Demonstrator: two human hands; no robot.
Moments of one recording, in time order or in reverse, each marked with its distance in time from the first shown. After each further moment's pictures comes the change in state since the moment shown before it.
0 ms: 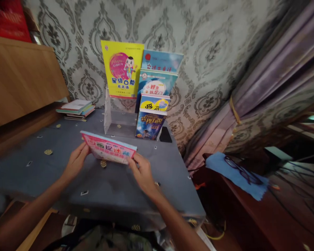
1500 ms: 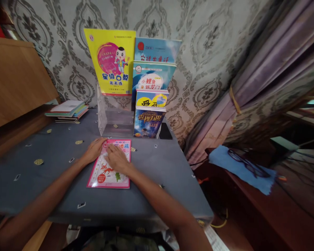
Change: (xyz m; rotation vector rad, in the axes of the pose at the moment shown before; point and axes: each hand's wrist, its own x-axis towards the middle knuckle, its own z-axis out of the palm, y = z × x) left_hand 0.106 -0.125 0.013 0.842 -0.392 0.333; right_hand 0.072 0.065 0.100 -0.631 -0.550 -0.132
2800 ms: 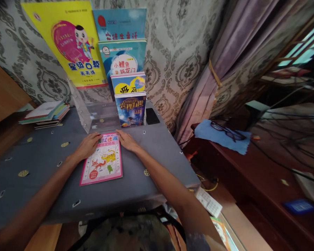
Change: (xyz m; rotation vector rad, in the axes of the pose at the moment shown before) left_hand 0.024 0.022 -0.002 0.165 -0.111 0.239; right_hand -0.027 0.106 -0.008 0.541 0.208 0.226
